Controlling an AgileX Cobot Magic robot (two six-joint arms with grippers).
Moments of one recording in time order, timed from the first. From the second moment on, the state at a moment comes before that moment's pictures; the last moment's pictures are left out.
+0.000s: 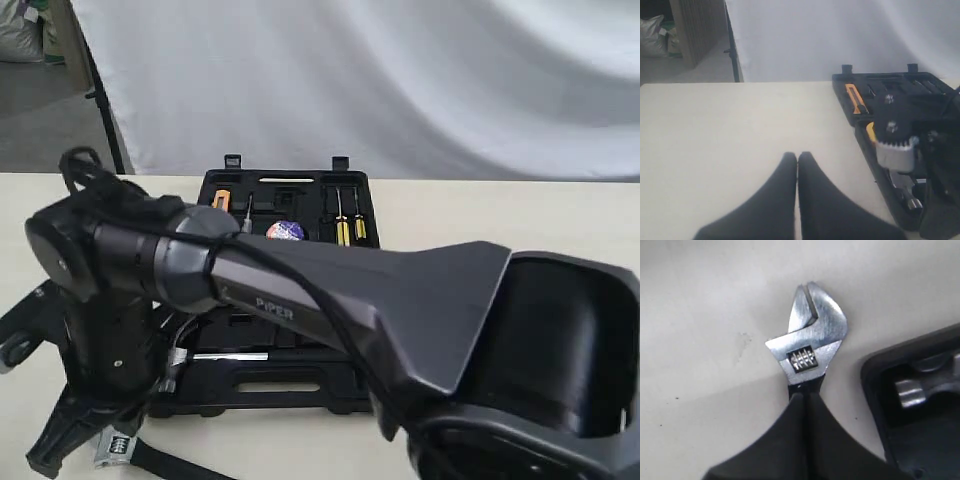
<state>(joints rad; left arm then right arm) 0.09 0.00 0.00 -0.02 0.27 0.00 1.19 2.38 -2.11 0.06 1.22 -0.20</state>
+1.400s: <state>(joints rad) 0.09 0.00 0.00 -0.02 0.27 0.00 1.17 2.45 -2.11 0.14 1.07 -0.58</state>
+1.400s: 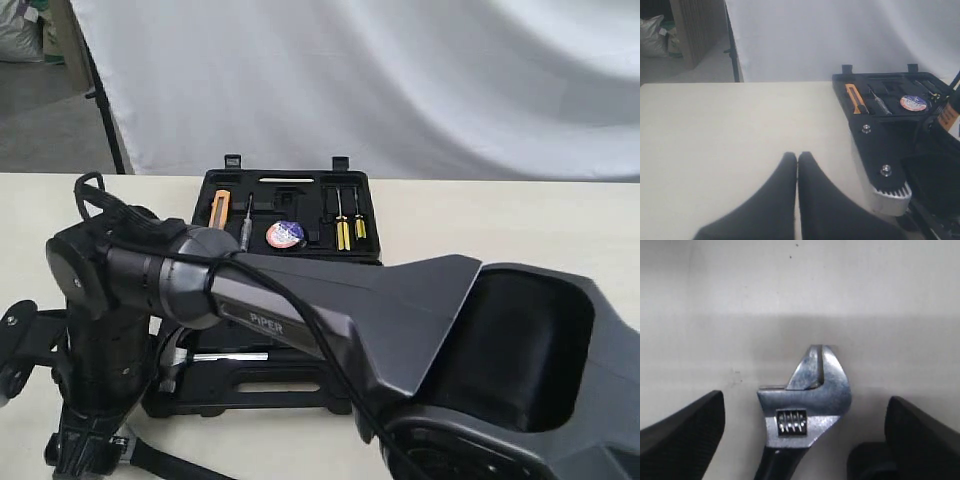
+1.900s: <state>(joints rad) 0.09 0.00 0.00 -0.02 0.27 0.00 1.18 2.50 -2.12 0.15 1.07 -0.65</state>
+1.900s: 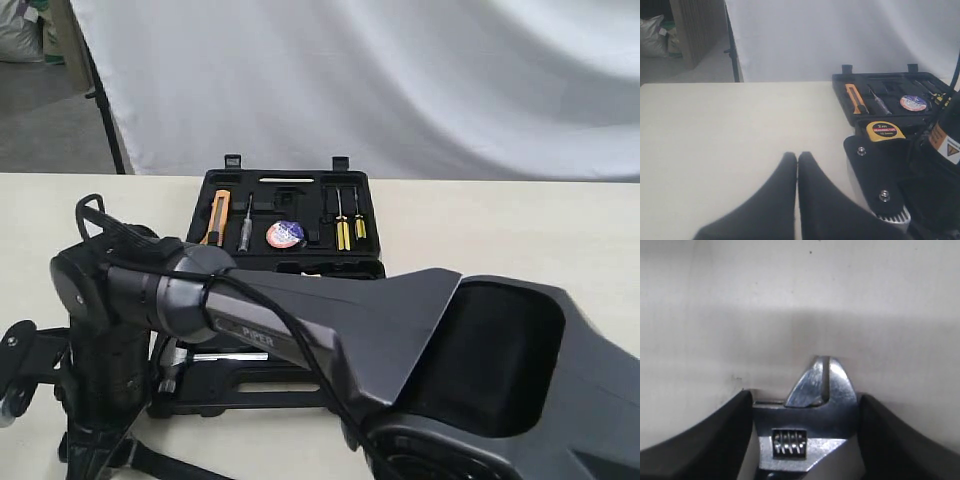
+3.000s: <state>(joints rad) 0.09 0.00 0.00 -0.02 0.27 0.00 1.01 2.16 -2.10 0.12 1.23 -0.61</state>
